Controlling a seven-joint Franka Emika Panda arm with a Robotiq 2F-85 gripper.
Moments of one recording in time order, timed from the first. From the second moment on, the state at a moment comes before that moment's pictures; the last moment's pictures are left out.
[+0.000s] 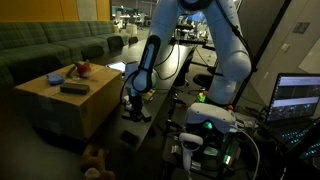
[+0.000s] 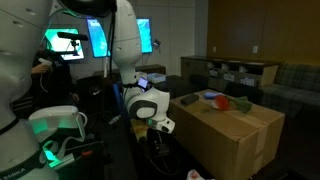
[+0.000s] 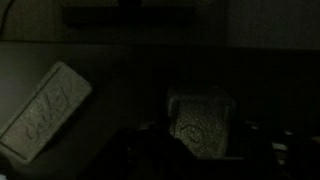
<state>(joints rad) -0.05 0.59 0.18 -2.41 0.06 2.82 0.02</state>
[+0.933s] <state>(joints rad) 0.04 0.08 0.12 -2.42 0.04 2.36 0.13</state>
